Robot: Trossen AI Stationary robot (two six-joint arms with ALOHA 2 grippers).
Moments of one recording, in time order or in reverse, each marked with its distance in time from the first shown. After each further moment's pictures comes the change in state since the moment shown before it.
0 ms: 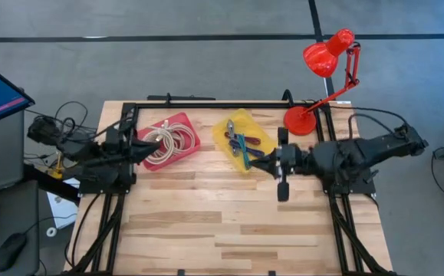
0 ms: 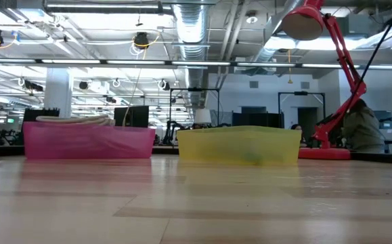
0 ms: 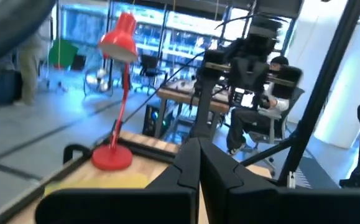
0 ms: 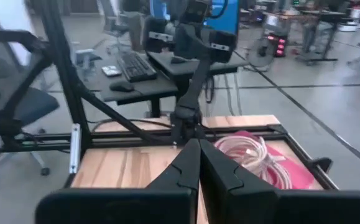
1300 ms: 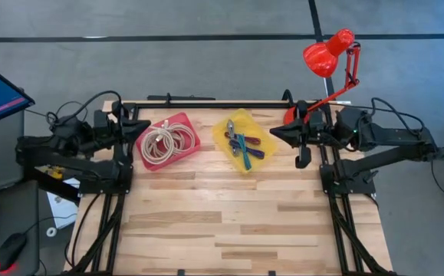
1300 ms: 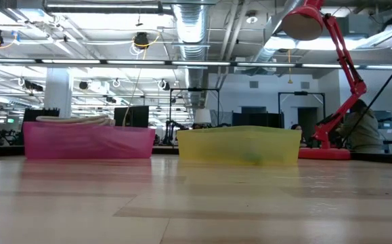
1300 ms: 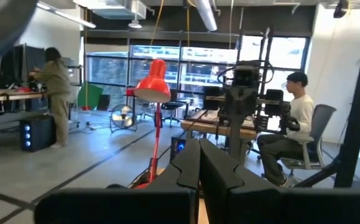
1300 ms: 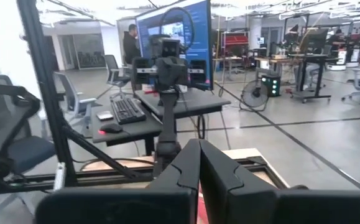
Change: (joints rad) left arm 0.396 -0.100 0.000 0.017 0.318 0.149; right arm -0.270 -0.328 -0.317 0.233 -0.271 -0.082
